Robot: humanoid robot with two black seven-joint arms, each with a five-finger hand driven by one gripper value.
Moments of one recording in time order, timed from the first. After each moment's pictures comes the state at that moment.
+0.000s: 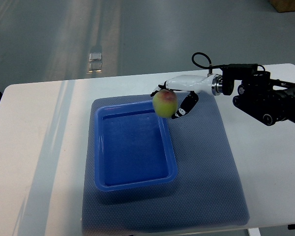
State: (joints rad) left arm -0.03 0.00 -0.04 -0.10 0.01 0.04 0.10; right arm 1.09 -0.21 0.23 0.68 -1.52 0.20 0.52
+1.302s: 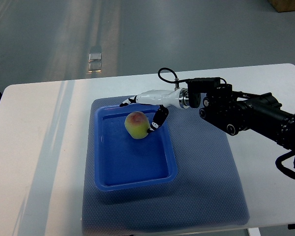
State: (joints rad) left arm -0.03 0.00 -0.04 -0.10 0.01 0.05 0.10; right arm 1.10 -0.03 0.19 0.52 -1.47 0.20 0.53
